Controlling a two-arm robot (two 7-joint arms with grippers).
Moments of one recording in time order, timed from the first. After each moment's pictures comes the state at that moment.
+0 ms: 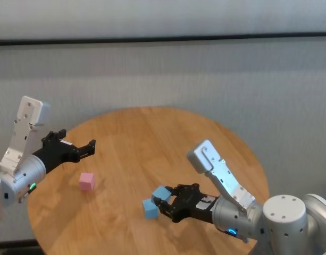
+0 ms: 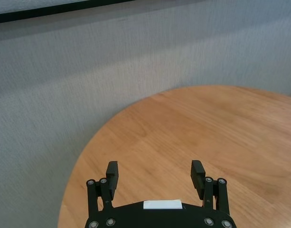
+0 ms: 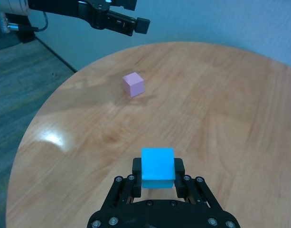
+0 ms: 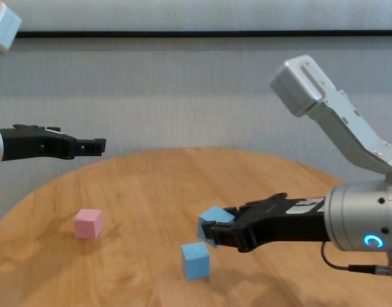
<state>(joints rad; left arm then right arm) -0.43 0.47 0.41 -1.27 -0.43 0.16 -0.22 0.34 0.35 -0.56 -1.46 0.24 0.41 0.42</state>
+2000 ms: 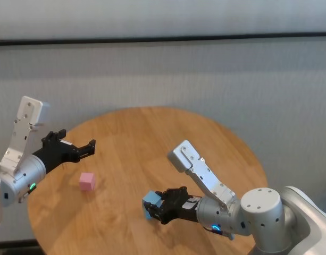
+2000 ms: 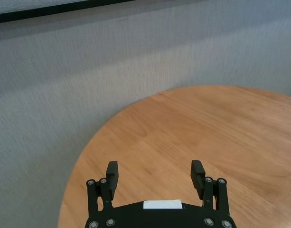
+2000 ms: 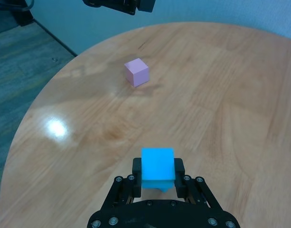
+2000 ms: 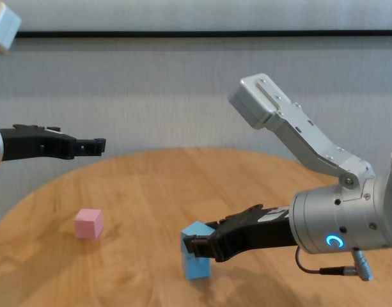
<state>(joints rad) -0.44 0.47 0.41 -1.27 -0.43 0.16 -0.22 0.41 0.26 -0.58 -1.35 0.18 0.49 0.45</state>
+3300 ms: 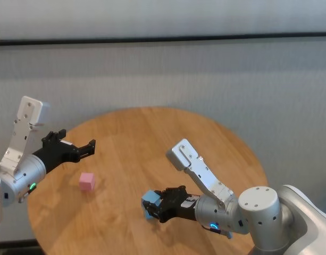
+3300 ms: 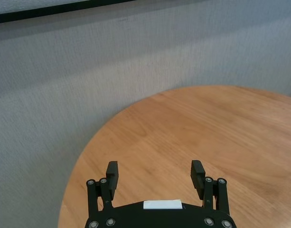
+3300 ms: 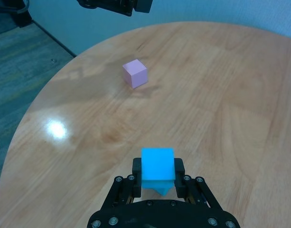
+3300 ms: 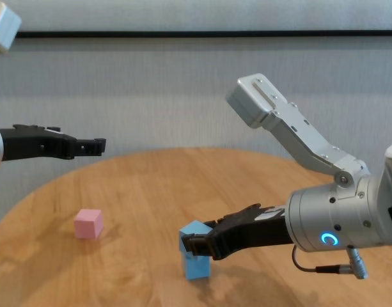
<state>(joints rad) -0.43 0.47 0.41 -1.27 -0.43 0.16 -0.22 0.42 0.24 -0.58 -1.33 0.18 0.49 0.45</state>
